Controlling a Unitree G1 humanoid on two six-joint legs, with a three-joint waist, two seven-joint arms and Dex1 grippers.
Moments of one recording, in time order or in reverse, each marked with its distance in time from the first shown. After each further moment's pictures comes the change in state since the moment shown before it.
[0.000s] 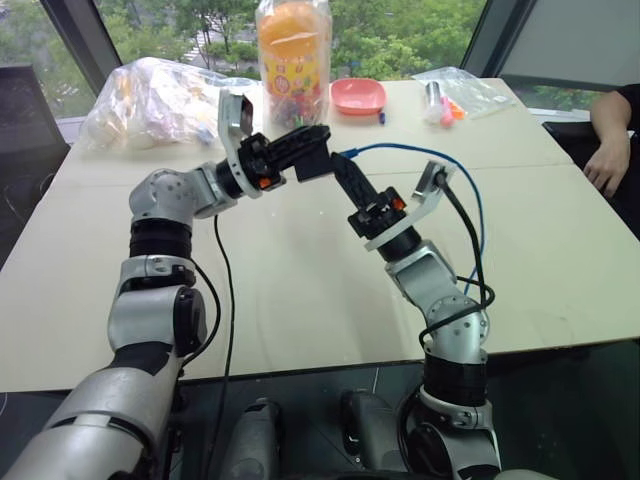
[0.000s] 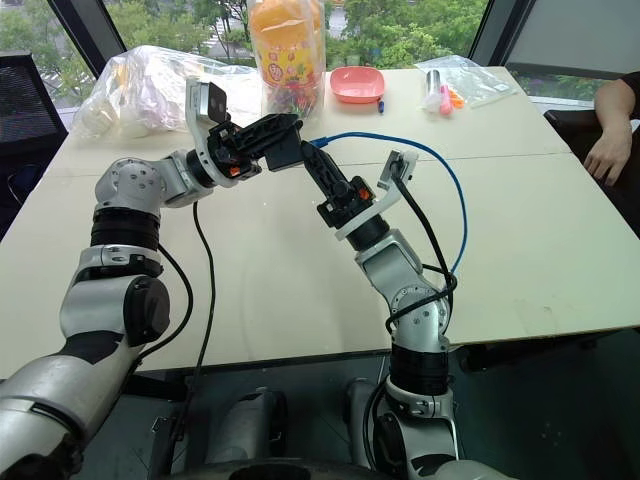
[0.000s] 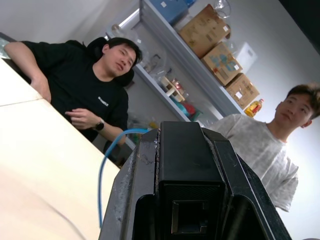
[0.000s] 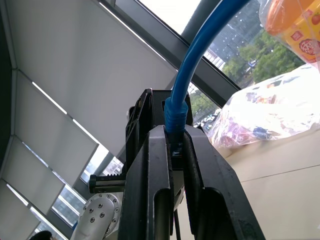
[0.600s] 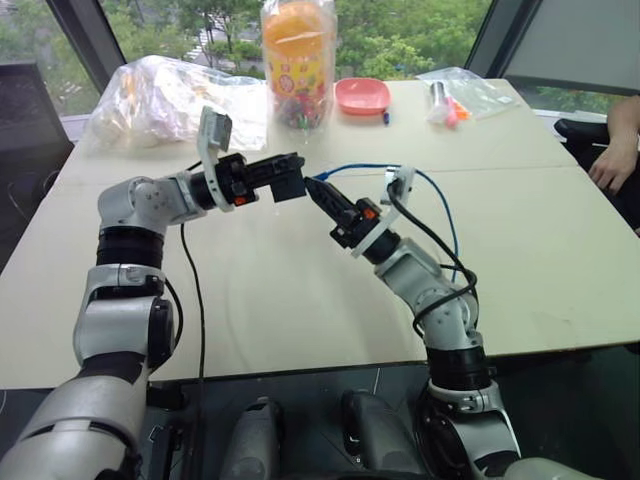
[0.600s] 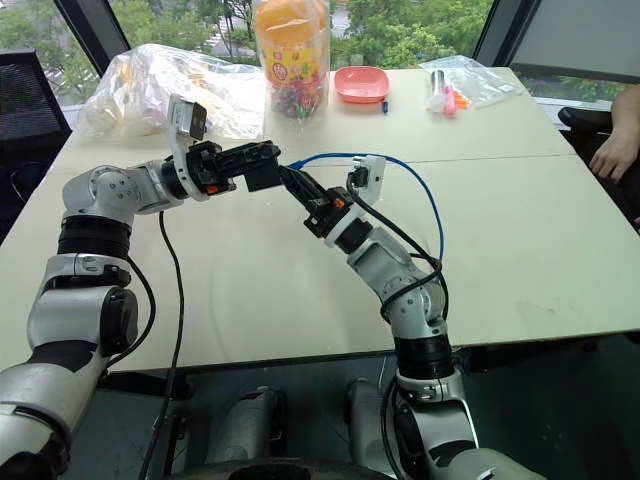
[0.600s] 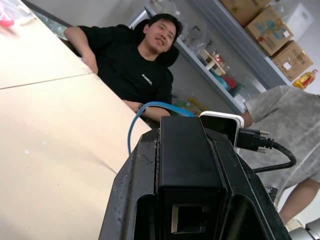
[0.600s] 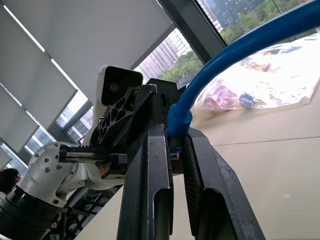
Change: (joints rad) left arm 0.070 0.155 -0.142 -0.039 0.048 -0.046 -0.073; right arm -0.059 -0.155 0.131 0.144 -0.158 -0.059 0.094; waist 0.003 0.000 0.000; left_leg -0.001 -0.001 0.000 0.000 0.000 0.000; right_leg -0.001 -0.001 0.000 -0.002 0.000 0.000
